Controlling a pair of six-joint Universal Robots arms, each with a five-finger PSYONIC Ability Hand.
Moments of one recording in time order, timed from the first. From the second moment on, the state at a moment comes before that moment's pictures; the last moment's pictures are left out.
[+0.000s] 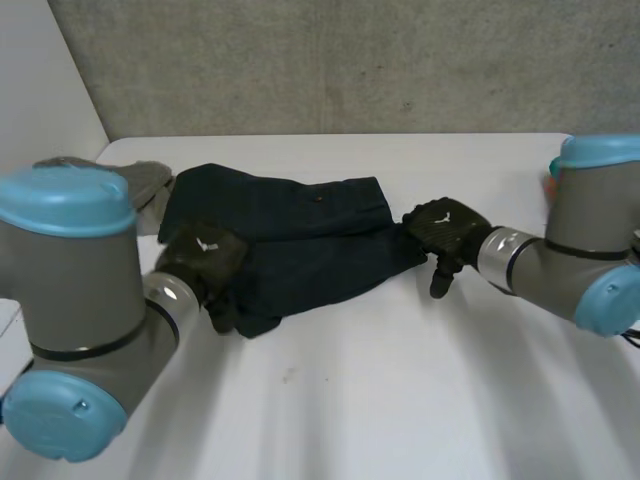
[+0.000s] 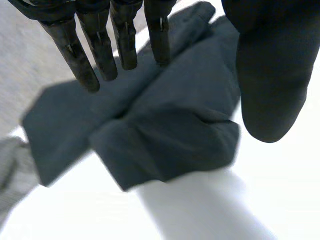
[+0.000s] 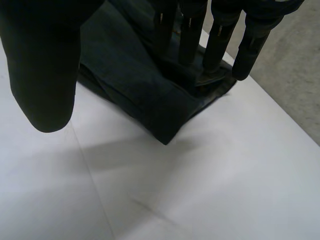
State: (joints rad) left arm 4.14 -1.93 -1.52 3.02 -1.69 3.46; right arm 1.88 -0.86 1.14 0.18 1.14 2.53; left_hand 0.39 0.38 0.39 0.38 0.21; right_hand 0.41 0.39 0.40 0.41 0.24
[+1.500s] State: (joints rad) left arm 4.26 -2.14 -0.72 3.23 -1.61 3.63; right arm 1.92 -0.96 0.76 -0.12 1.59 2.58; left_hand 1.13 1.20 1.19 1.20 1.01; right_hand 1.09 1.16 1.17 1.19 1.01
